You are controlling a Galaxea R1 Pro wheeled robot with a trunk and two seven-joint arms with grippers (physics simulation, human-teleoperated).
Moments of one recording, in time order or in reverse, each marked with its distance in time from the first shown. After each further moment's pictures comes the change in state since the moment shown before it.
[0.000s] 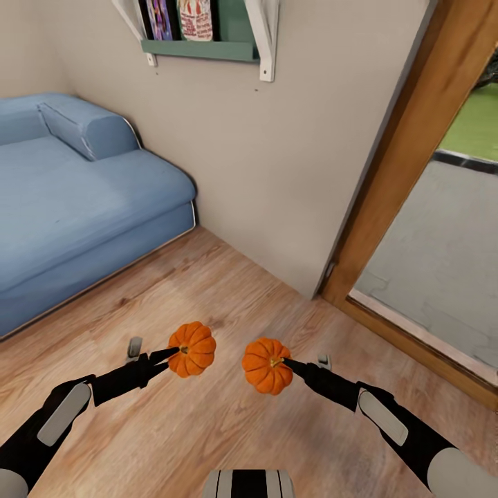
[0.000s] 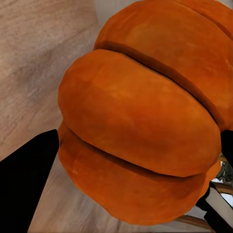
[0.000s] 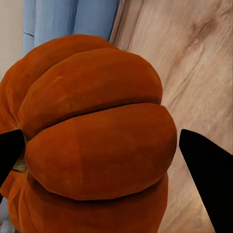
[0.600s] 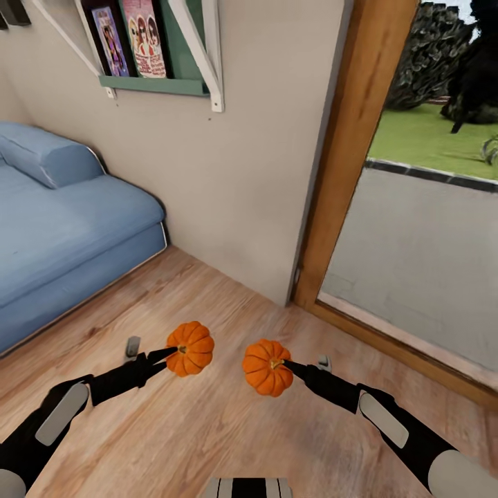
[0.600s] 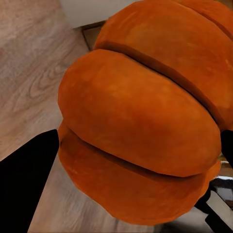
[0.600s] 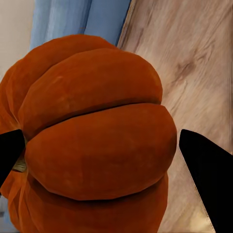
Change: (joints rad) left arm 0.000 0.006 0.006 0.002 -0.001 -0.001 0.000; right arm 0.007 0.000 0.000 0.002 0.002 -0.002 -0.004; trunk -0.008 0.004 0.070
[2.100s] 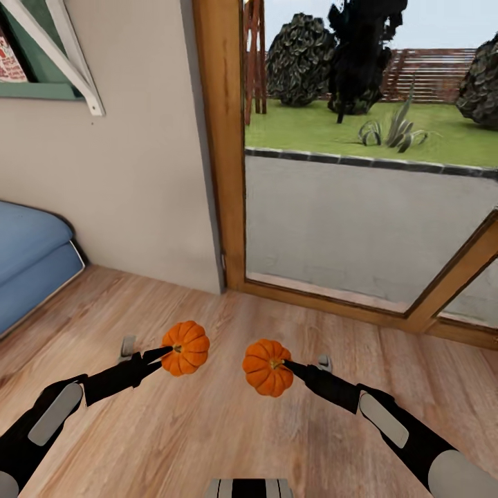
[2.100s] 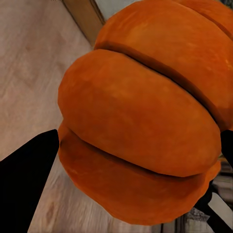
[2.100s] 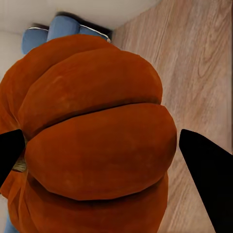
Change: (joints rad) left arm 0.002 0.024 0.004 -0.001 0.010 0.003 0.000; right arm 0.000 0.000 0.000 0.004 -0.003 0.001 -0.002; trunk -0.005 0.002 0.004
